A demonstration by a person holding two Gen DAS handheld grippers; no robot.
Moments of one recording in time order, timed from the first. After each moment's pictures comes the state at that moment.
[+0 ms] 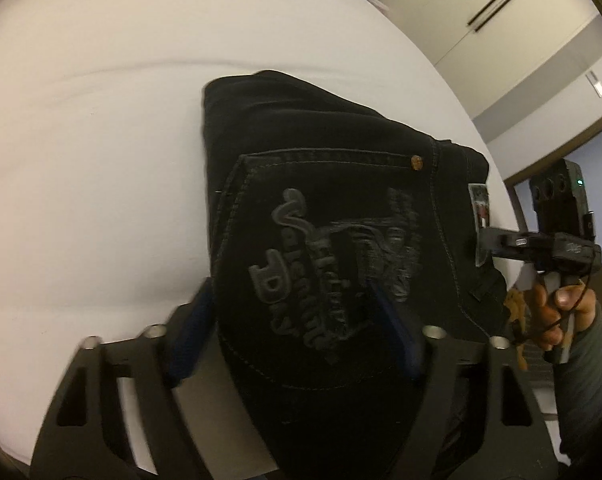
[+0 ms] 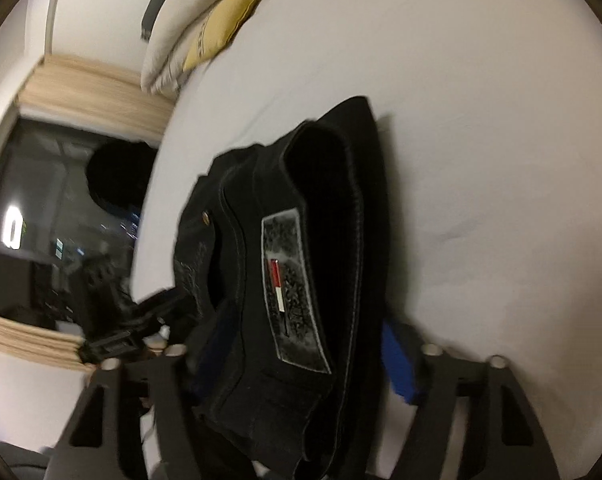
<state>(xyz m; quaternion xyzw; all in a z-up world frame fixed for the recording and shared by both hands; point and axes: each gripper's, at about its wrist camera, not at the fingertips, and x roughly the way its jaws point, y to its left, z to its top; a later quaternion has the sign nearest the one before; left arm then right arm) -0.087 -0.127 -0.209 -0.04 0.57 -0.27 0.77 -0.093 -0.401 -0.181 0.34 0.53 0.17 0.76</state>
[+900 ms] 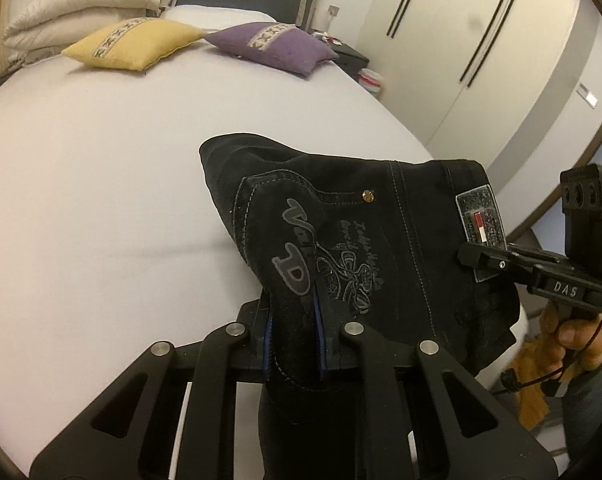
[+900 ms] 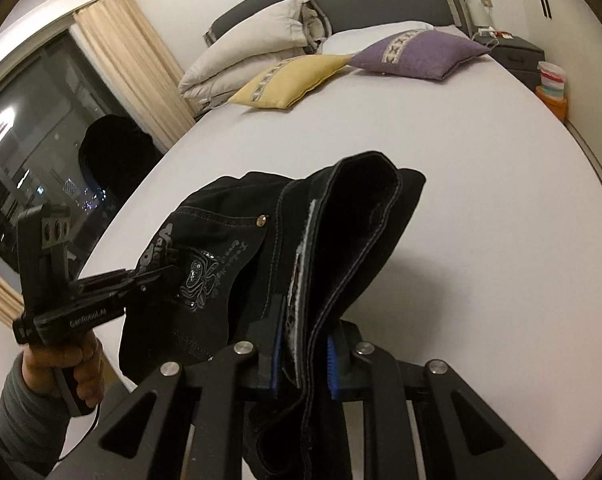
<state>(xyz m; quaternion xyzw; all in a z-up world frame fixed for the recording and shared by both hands) -0.025 -0.109 -0.104 -0.02 0.45 -0.25 0.86 -0.040 -0.369 -0.061 0.16 0.42 0.15 0.88</state>
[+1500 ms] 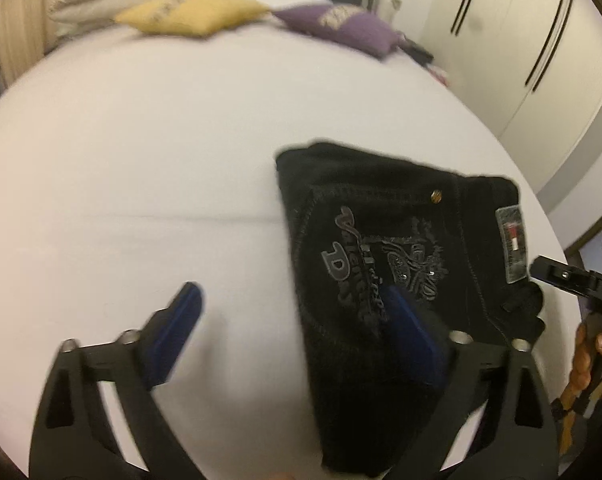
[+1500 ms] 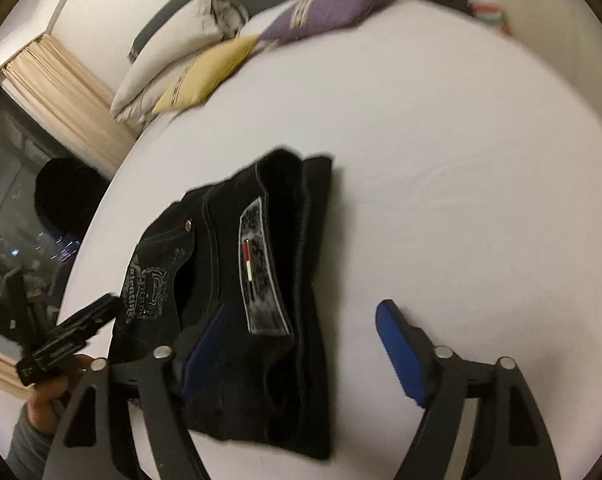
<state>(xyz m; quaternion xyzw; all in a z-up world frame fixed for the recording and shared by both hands) -0.023 -0.097 -0.175 -0.01 0.45 -0.14 0.88 -0.052 -0.431 -0.136 0.23 0.45 0.05 0.86</state>
